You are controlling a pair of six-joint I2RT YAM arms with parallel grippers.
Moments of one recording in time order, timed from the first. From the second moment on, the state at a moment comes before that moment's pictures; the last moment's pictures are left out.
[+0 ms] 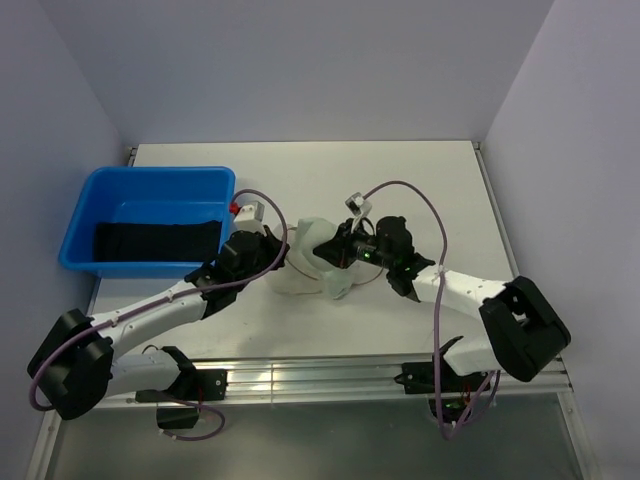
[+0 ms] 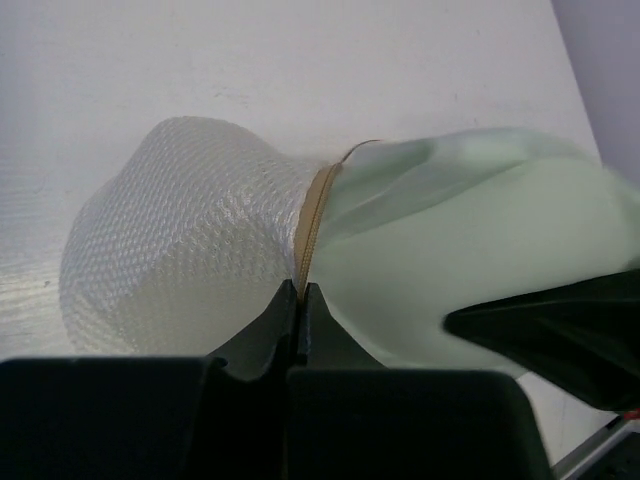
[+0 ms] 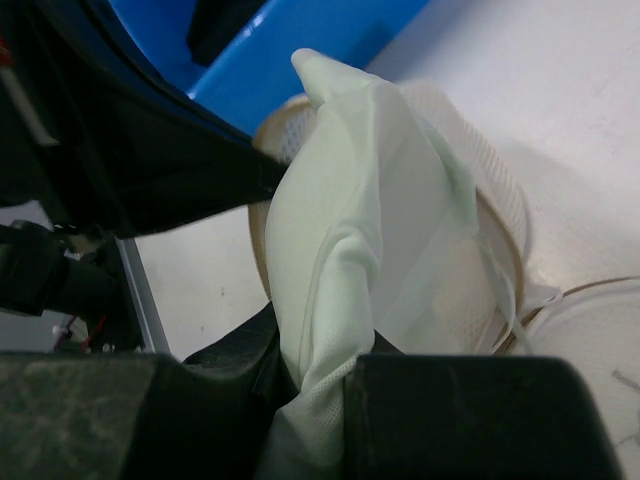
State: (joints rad) left arm -0.75 1.19 0.61 0.19 -0.25 -0.66; right arm 0.58 1.33 0.56 0.56 -0.46 0.45
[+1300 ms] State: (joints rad) left arm -0.82 1.05 0.43 0.45 0.06 -0.92; right arm 0.82 1.55 0.77 0.31 0.39 1.15
